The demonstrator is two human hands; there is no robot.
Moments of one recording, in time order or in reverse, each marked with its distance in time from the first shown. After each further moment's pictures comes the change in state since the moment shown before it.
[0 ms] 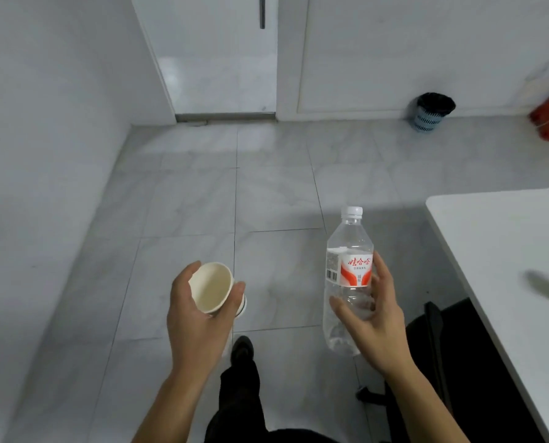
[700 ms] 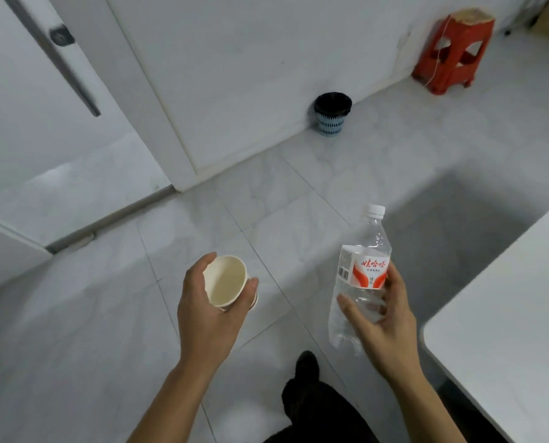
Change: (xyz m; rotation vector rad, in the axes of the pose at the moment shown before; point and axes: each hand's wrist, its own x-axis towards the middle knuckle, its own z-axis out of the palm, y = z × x) left_hand 0.460 0.190 0.451 0.069 -0.507 0.346; right_hand 0.523 0.039 -0.092 0.166 0.574 0.209
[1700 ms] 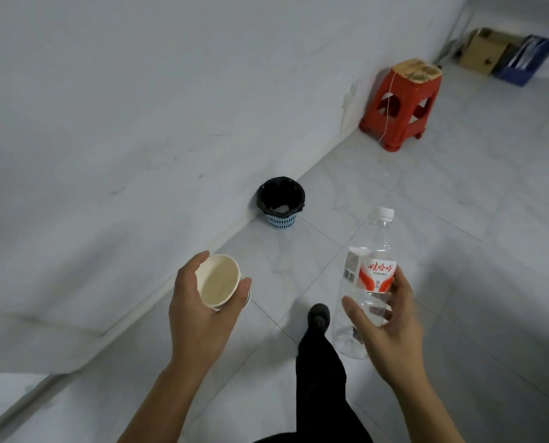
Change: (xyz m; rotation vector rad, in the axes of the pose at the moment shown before) left_hand 0.811 0.156 0.471 -0.090 -0.199 0.107; right_hand 0.879 -0.053 0.058 -0.065 0.281 0.134
